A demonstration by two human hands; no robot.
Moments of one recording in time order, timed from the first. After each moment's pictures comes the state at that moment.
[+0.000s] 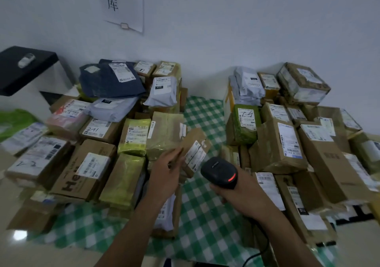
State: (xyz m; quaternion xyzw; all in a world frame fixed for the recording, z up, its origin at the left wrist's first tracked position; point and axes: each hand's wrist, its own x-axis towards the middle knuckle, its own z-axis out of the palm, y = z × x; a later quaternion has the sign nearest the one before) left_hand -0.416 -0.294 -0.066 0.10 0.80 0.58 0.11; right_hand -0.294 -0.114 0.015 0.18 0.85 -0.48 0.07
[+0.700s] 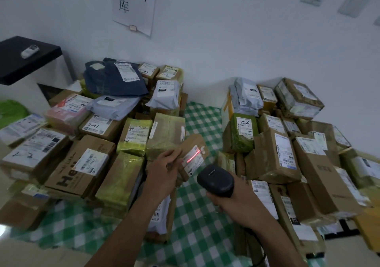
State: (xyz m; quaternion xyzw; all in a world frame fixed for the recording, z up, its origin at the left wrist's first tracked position) left_hand -0.422 -0.303 -0.079 0.11 0.80 0.57 0.11; right_hand -0.287 -0.128 0.017 0.20 0.85 -0.48 0.07
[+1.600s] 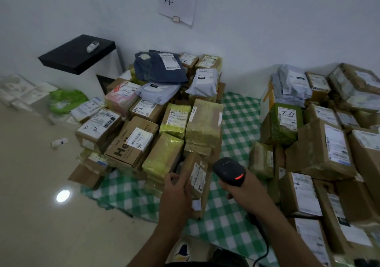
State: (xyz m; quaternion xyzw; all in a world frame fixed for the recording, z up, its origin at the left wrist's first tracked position) left_hand -0.315 -0.371 -0.131 0.03 0.92 0.39 0.04; right_hand -0.296 -0.172 -0.042 0.18 0.85 -0.48 0.10
